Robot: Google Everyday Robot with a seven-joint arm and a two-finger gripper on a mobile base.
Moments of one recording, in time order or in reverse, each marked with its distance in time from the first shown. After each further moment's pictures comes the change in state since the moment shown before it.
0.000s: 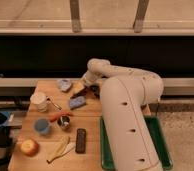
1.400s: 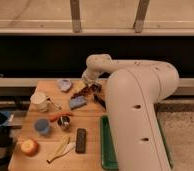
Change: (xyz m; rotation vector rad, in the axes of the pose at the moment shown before) arm 0.009 0.014 -0.060 0.092 0.023 -0.059
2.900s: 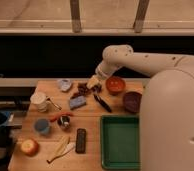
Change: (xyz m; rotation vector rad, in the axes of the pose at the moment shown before) arm 0.027 -0.009 -0.129 0.087 -0.036 -0.039
